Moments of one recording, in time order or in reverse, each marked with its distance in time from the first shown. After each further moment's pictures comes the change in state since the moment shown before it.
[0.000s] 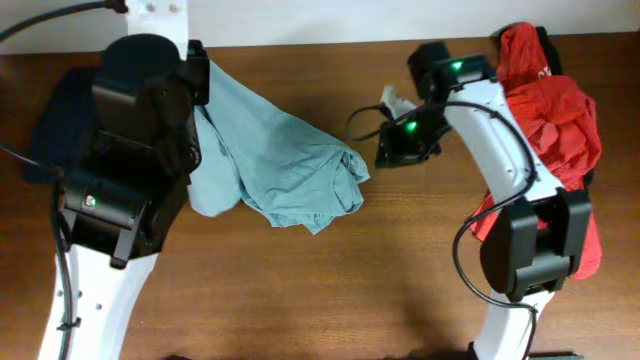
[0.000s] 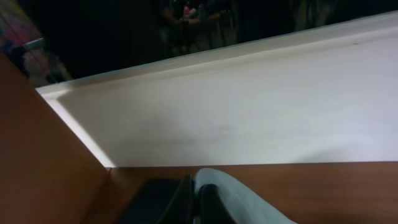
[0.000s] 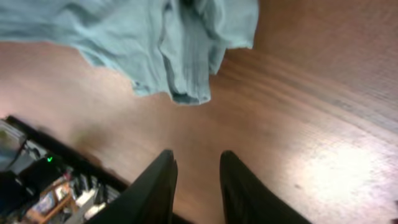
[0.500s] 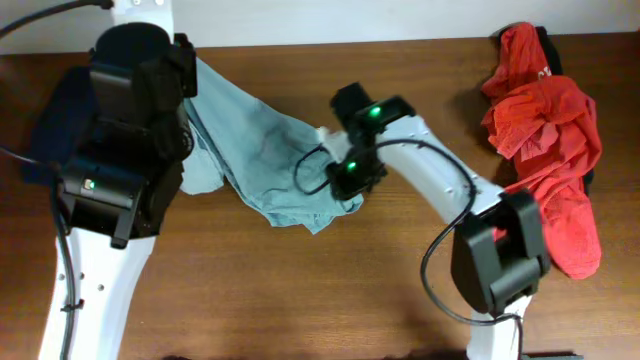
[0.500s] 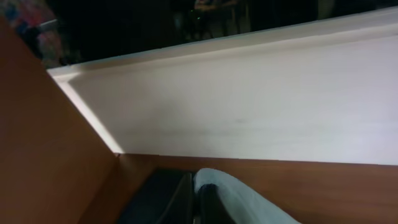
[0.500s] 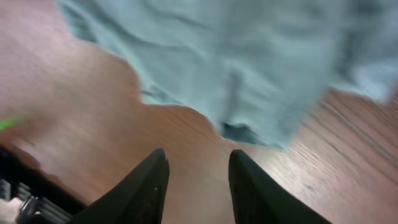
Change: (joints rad) left arm 0.070 0.032 0.000 -0.006 0.000 -0.038; right arm 0.296 0.000 -0.151 0.218 0.153 -0.046
